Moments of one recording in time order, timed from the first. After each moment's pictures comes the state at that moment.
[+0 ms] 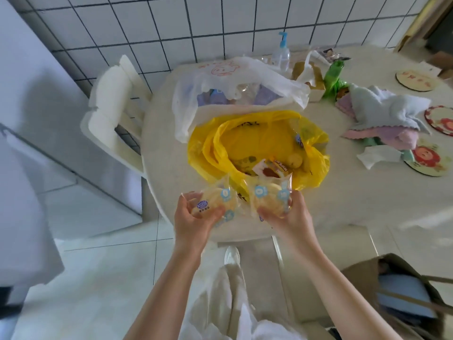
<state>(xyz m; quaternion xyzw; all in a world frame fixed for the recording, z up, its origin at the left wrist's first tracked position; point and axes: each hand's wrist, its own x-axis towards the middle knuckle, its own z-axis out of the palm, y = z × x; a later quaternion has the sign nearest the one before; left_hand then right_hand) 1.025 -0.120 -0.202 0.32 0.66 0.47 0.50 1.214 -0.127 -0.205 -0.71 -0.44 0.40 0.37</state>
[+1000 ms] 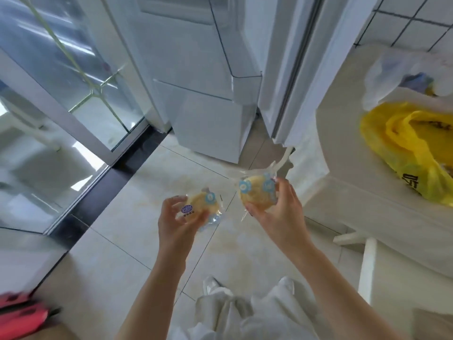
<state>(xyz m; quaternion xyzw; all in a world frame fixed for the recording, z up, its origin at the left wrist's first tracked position) 0.702 -0.474 -0.209 0.10 0.73 0.59 0.33 0.858 -0.354 -0.189 -0.50 -0.75 0.37 0.22</state>
